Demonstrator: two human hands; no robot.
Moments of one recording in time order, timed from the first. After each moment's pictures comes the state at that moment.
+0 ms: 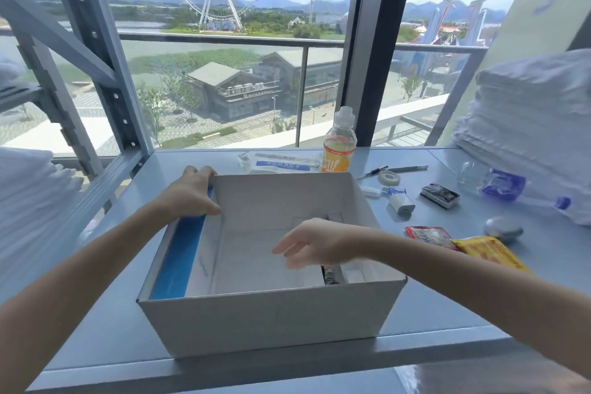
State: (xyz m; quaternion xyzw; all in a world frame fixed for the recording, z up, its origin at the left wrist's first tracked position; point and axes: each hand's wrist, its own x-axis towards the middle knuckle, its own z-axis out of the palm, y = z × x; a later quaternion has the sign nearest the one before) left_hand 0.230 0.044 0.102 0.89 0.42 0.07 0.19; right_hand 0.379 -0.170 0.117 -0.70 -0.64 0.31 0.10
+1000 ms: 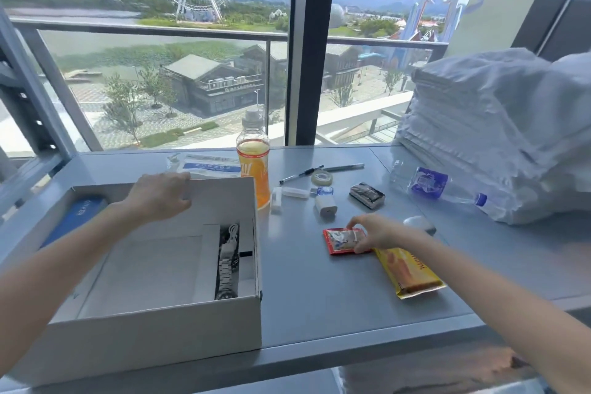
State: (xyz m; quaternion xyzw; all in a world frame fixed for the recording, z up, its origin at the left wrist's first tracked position) left_hand 0.348 -0.020 0.104 0.92 0.37 0.03 -0.08; right_hand 0.655 -0.284 0.044 -0.85 -0.49 0.20 0.01
